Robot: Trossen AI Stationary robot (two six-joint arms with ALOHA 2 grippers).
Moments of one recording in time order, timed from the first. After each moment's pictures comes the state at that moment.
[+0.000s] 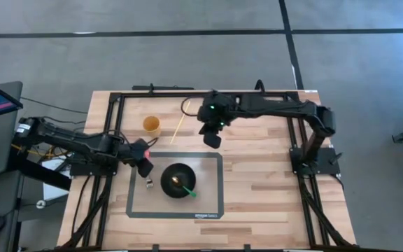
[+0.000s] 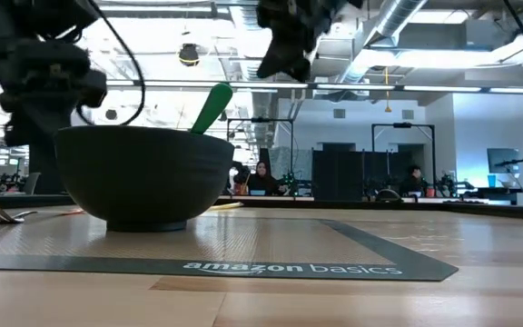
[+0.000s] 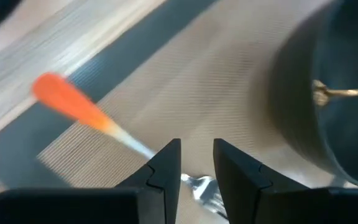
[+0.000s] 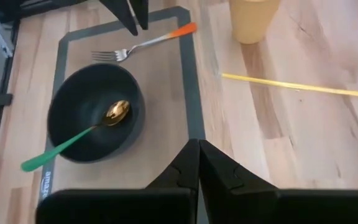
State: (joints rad) left arm -0.18 0.87 0.44 -0.62 -0.08 -0.95; right arm -0.20 1.77 1.61 -0.72 -0.24 0.04
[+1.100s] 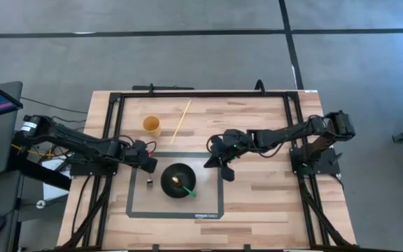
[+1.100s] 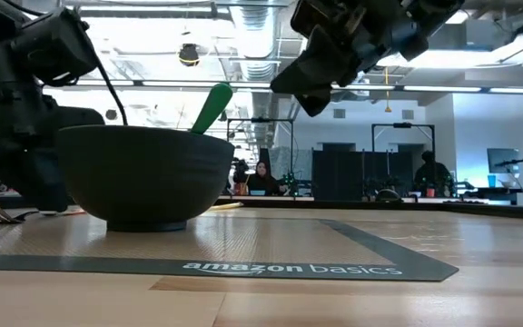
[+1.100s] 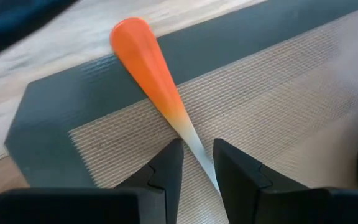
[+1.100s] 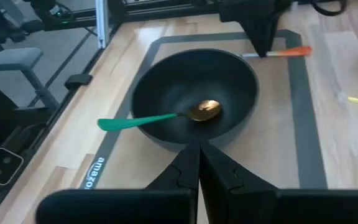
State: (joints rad) left arm -0.18 1.06 0.30 -0.45 -0.17 -1.29; right arm 0.03 1.59 0.91 0.15 -0.29 0.08
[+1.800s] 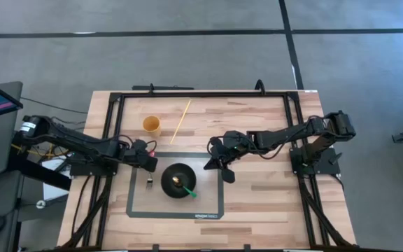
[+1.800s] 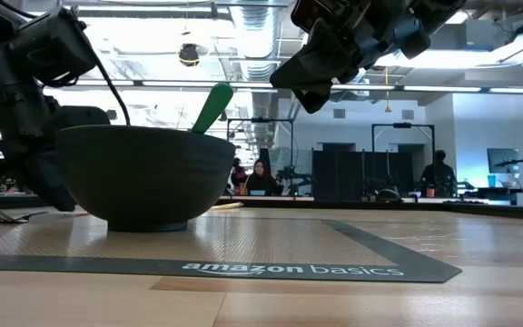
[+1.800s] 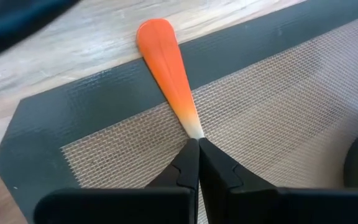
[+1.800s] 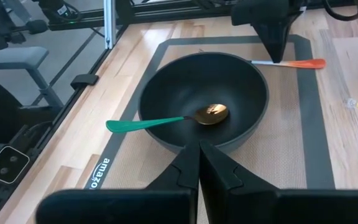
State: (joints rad) left arm -0.18 1.03 0.29 -0.41 -0.21 -1.27; right arm 0.05 1.59 0.91 0.16 -0.29 0.07
